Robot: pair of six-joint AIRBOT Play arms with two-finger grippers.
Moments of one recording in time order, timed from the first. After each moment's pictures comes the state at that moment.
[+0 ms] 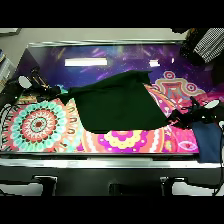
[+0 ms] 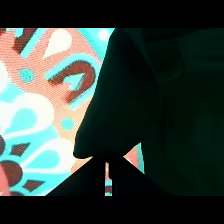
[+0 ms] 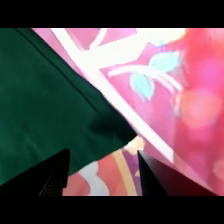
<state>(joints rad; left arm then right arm) 0.04 -1.57 1.40 1.31 -1.01 -1.71 -0.40 -1.51 1.03 -1.07 1.17 1.39</state>
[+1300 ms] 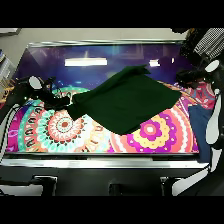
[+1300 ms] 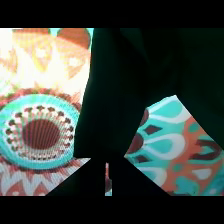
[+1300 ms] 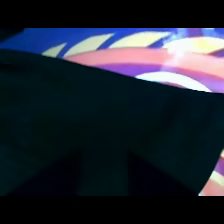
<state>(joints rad) -0.07 -1.58 1.40 1.31 -1.32 -1.72 -0.27 -1.86 1.89 -1.20 1.20 1.66</state>
